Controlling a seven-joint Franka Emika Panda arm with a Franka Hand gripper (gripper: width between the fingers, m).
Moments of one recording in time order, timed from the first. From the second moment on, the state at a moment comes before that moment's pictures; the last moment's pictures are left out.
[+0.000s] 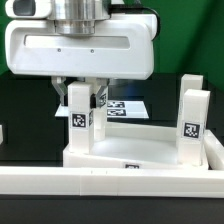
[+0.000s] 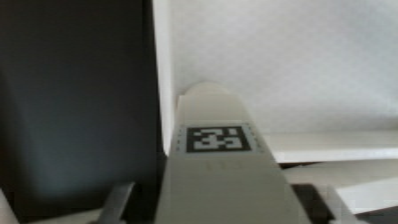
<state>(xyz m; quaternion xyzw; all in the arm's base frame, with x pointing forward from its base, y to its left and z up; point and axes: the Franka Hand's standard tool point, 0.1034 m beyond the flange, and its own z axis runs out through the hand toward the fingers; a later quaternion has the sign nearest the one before) 0.593 -0.073 0.096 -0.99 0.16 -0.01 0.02</state>
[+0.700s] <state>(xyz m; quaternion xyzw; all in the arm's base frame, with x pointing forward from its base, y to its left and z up) 0.589 -0.074 0.095 -0.96 0.29 -0.01 0.02</state>
